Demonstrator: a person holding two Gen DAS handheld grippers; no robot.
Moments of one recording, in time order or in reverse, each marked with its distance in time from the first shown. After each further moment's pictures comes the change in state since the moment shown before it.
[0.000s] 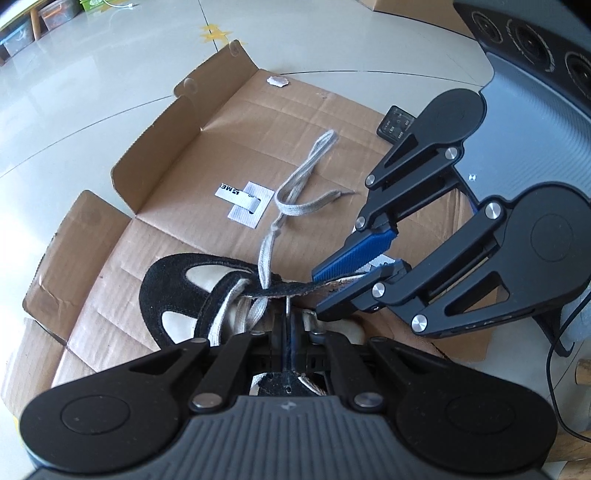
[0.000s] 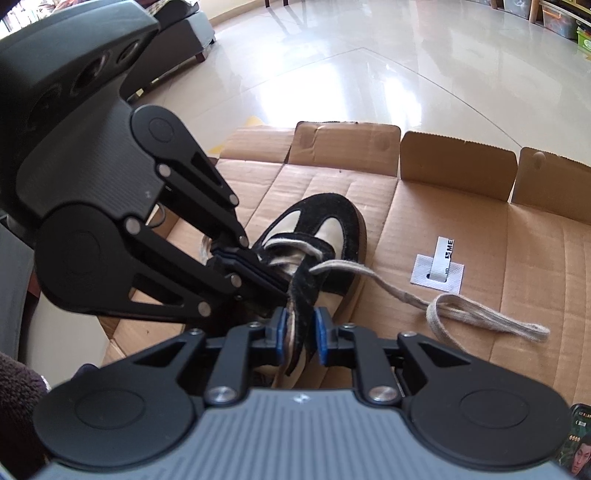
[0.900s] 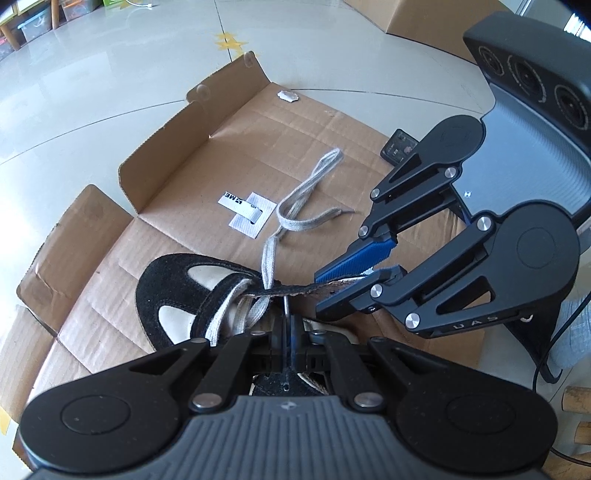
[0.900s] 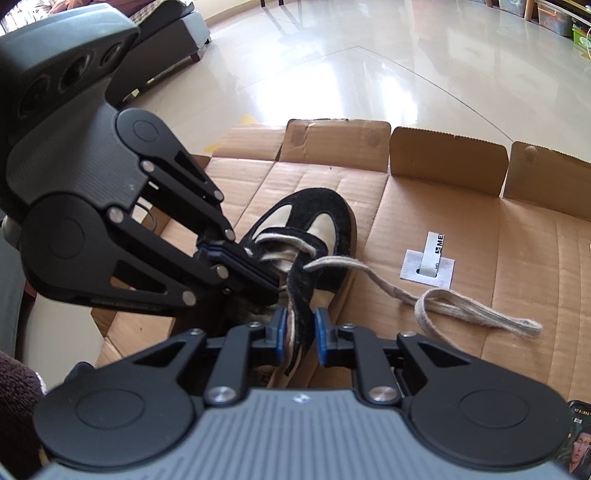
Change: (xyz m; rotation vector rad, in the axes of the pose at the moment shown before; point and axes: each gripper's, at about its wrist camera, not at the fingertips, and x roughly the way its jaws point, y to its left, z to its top) left arm -0.005 0.005 -0.003 -0.075 -0.065 -0.025; right arm -0.002 -0.004 -0.004 0.006 0.003 -0.008
